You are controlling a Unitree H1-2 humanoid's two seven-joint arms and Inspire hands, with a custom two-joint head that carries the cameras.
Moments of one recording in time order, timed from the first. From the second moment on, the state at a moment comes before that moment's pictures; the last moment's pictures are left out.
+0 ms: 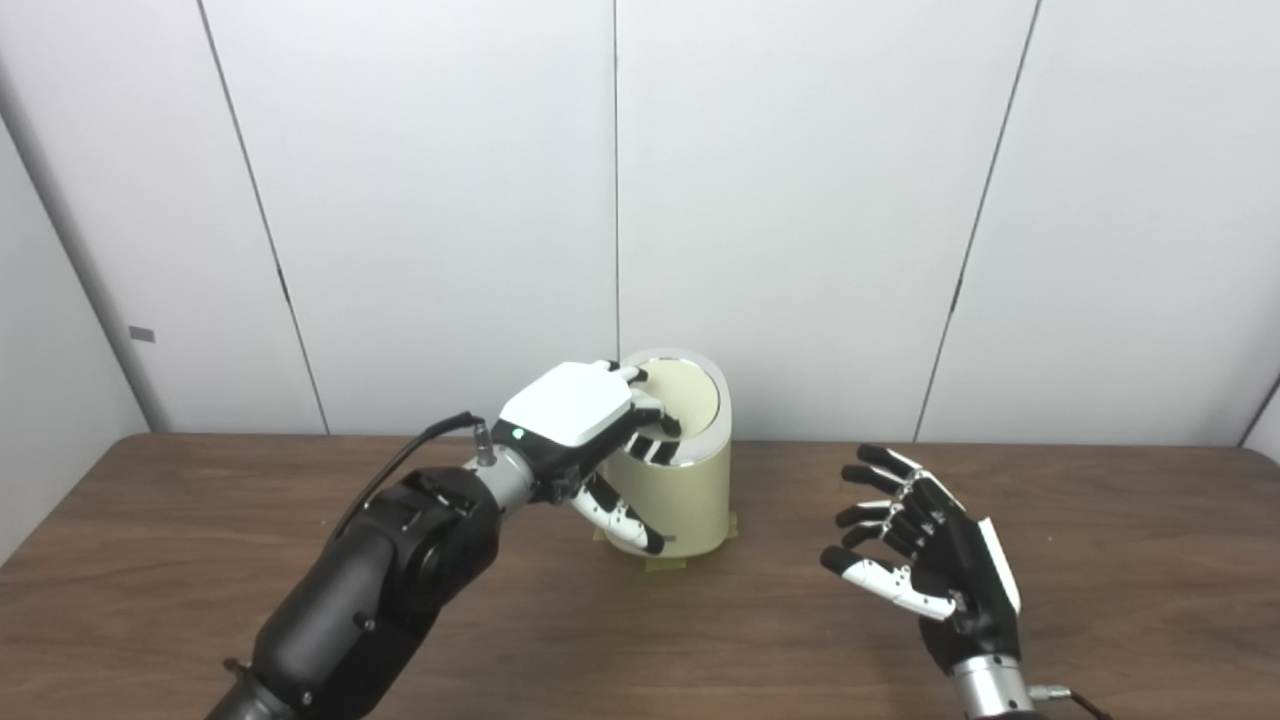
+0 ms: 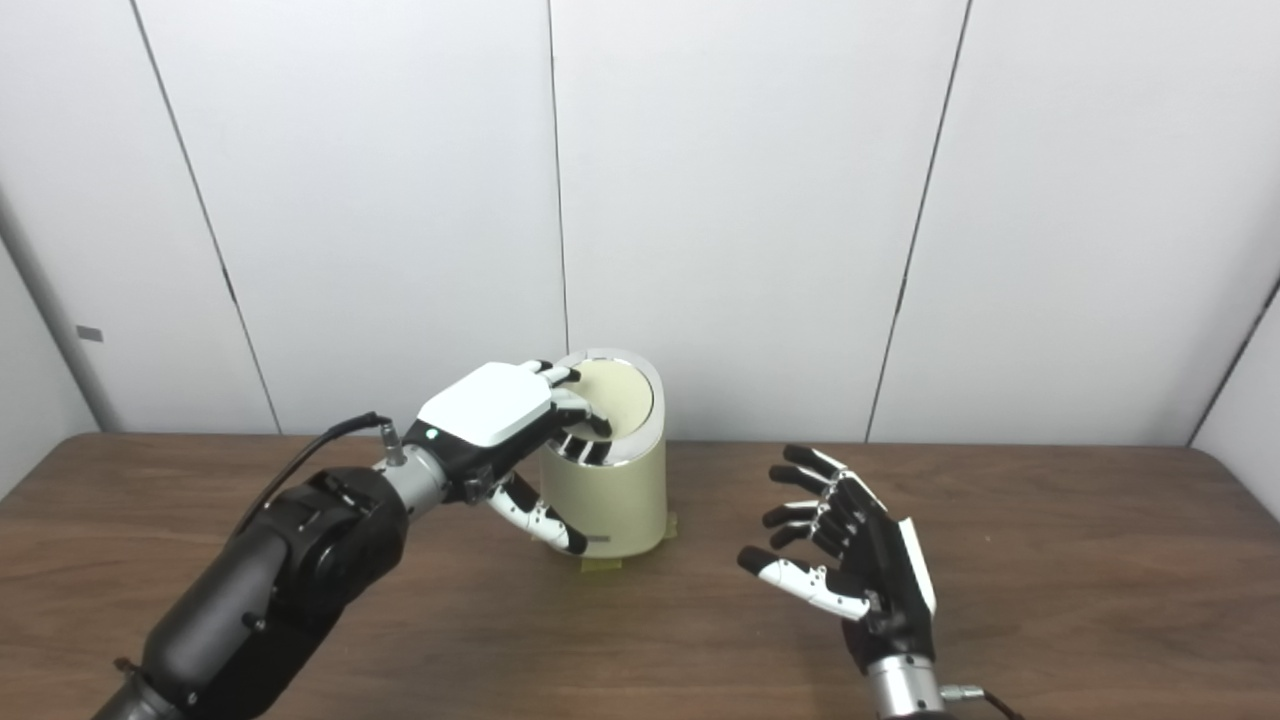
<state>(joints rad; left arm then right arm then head) -0.69 0.37 -0.44 0.04 0.85 0.02 -0.43 -0.24 -0.06 -0.07 0.14 0.10 -0.21 0.01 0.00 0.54</state>
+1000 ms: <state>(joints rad) -0.37 0.18 0.01 -0.13 0.39 0.00 -0.09 -0.24 -0.06 -0.08 0.14 0.09 -0.21 0.01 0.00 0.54</state>
